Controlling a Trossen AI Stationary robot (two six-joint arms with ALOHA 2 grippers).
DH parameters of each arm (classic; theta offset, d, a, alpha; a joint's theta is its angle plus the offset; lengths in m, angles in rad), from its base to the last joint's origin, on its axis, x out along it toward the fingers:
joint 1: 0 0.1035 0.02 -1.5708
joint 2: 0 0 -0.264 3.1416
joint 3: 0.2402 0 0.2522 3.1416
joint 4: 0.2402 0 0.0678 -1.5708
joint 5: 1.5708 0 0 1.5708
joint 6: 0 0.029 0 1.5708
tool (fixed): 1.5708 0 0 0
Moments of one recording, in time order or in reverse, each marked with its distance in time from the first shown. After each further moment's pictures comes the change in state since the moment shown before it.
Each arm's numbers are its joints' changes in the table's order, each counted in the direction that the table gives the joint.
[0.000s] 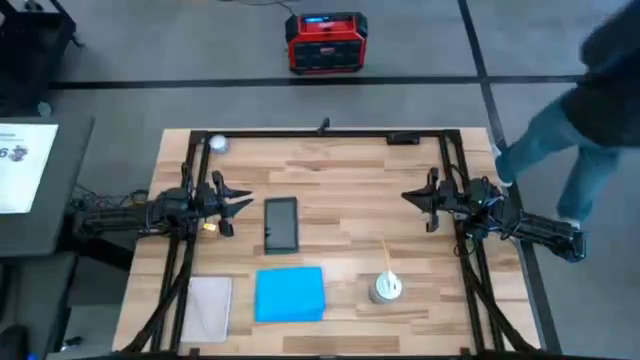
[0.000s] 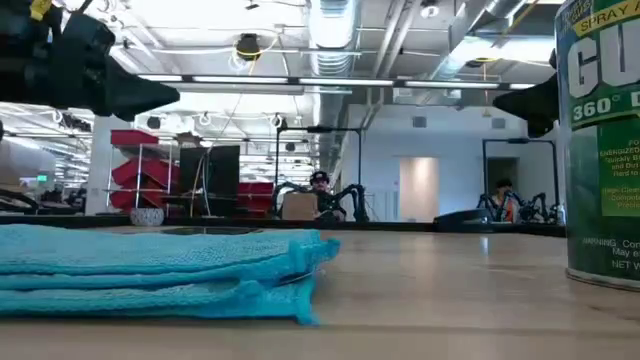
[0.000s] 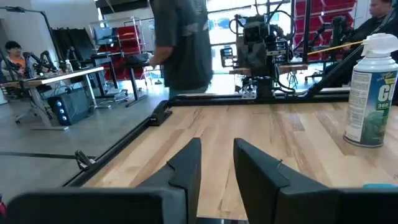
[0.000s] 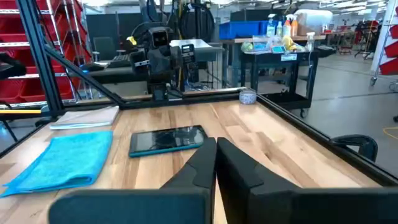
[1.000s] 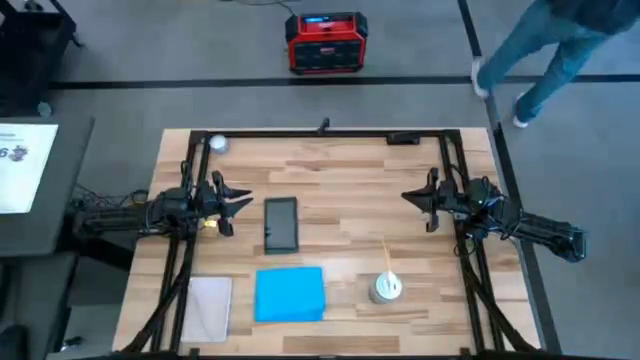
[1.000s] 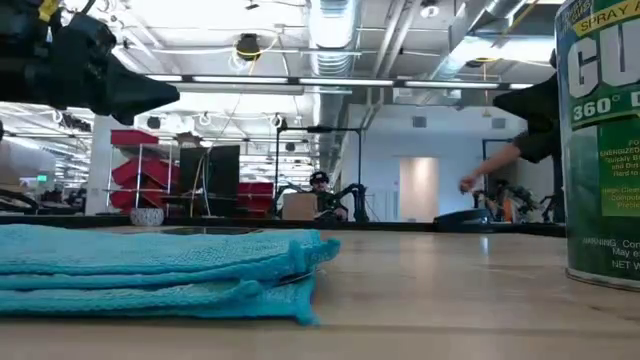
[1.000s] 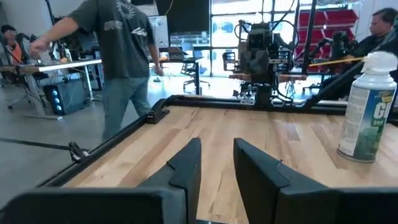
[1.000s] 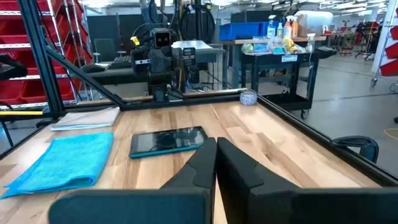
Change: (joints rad) left arm 0.000 0.000 0.000 -0.025 -0.011 -0.053; right arm 0.000 0.000 -0.002 -0.015 0.000 0.002
